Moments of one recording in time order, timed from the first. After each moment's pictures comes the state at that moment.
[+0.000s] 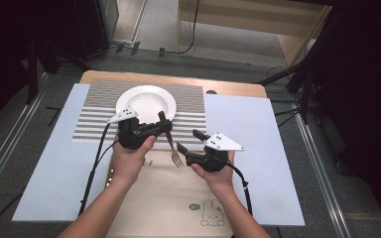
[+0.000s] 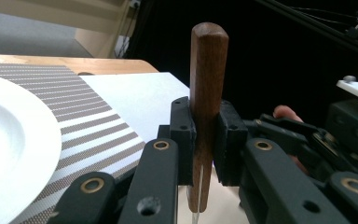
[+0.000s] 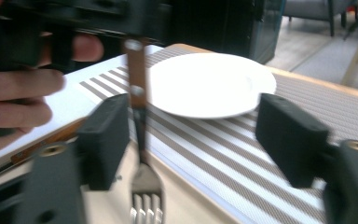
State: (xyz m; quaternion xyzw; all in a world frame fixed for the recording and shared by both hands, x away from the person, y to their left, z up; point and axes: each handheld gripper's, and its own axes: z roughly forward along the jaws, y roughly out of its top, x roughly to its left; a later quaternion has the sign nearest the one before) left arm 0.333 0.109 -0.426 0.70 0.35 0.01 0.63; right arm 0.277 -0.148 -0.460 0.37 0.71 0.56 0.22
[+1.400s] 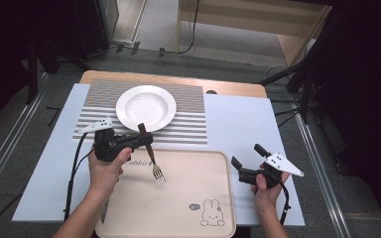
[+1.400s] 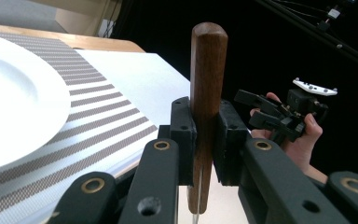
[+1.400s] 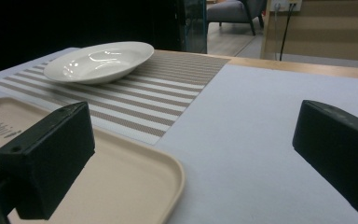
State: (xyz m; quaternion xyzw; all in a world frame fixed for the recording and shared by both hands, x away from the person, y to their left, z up) left arm 0.308 0.165 -0.433 0.70 0.34 -0.04 0.62; right arm 0.234 -0.289 -0.500 0.45 0.65 0.54 0.28
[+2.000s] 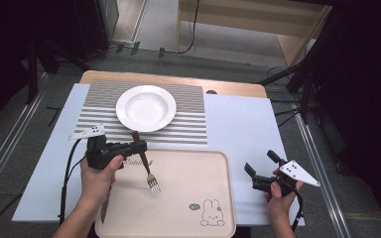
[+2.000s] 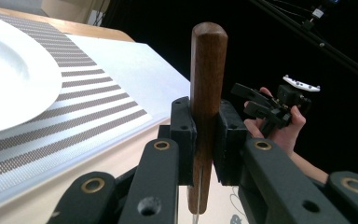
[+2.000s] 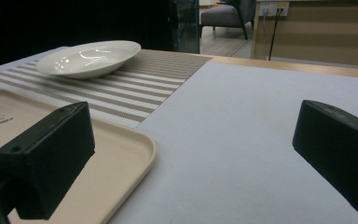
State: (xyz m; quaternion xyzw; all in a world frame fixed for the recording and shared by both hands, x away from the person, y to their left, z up) left arm 0.294 0.181 -0.440 0.70 0.34 -0.07 0.62; right arm 0.213 -0.323 -0.506 0.46 0.64 0.54 0.30
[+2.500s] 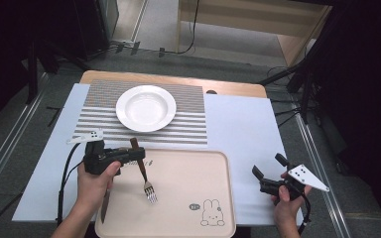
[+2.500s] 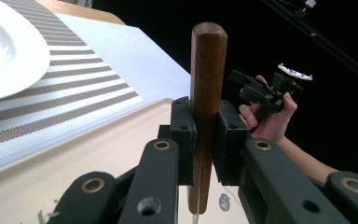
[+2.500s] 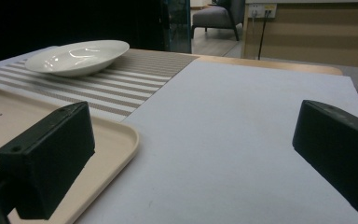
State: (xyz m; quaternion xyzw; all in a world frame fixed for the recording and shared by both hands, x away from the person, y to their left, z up) left arm 0.286 0.187 -0.447 0.71 0.33 -0.10 0.61; right arm 0.201 -0.341 -0.507 0.46 0.63 0.54 0.31
